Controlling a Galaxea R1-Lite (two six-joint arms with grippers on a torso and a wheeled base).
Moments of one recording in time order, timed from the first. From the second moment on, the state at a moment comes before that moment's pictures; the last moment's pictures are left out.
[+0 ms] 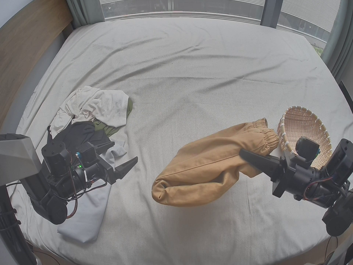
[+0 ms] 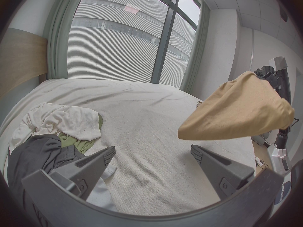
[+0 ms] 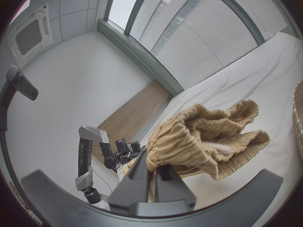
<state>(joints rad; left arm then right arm) -0.21 2.06 -0.43 -1.55 -0.45 0.08 0.57 1.65 -0.27 -1.54 0.42 0.43</state>
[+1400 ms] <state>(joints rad) -0.21 2.07 -0.42 -1.55 -0.44 0.08 0.19 1.55 -0.33 -1.54 0.44 0.19</state>
